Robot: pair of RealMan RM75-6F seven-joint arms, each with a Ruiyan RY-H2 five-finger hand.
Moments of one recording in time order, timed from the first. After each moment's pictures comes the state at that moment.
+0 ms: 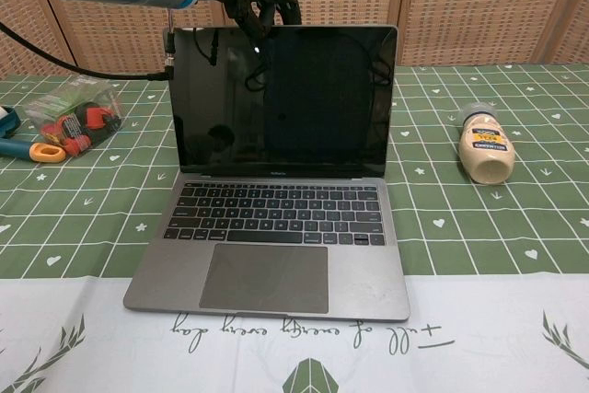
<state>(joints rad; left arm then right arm) -1.29 -1.41 -0.28 -1.46 0.43 0.70 0.59 0.08 -1.09 0.11 -1.48 -1.44 1.45 0.21</state>
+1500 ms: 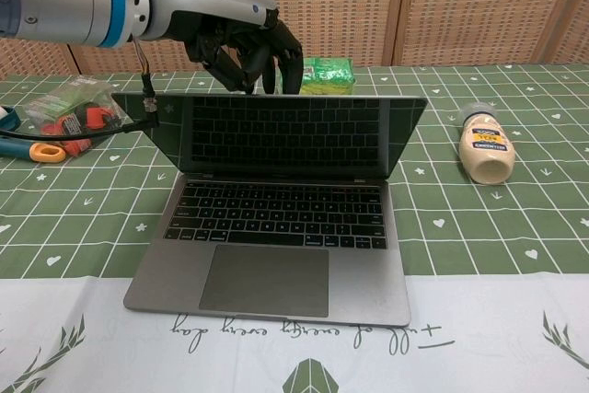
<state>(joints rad) -1.15 -1.20 -0.17 -1.89 0.77 0.71 0.33 0.08 -1.09 0.10 -1.50 -1.46 1.46 0.20</state>
